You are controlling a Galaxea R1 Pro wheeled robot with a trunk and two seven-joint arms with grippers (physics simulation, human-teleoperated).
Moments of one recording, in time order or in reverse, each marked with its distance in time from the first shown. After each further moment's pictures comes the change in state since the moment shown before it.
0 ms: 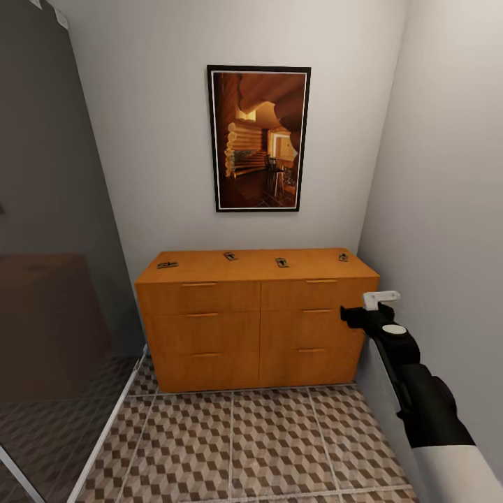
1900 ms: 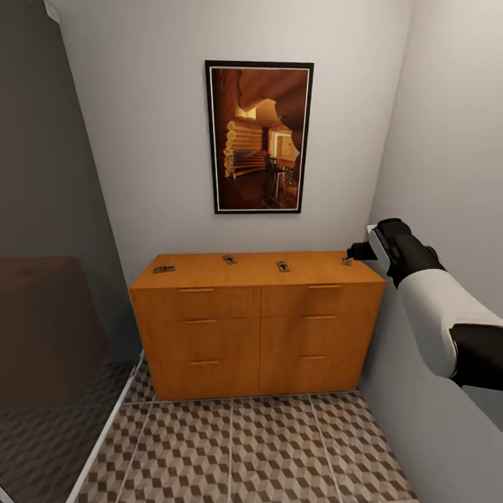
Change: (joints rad) left arm 0.000 -0.006 0.000 0.018 -0.001 0.003 -0.001; right arm -0.813 -0.030 -0.002 0.892 -0.005 0.201 0.002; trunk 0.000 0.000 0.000
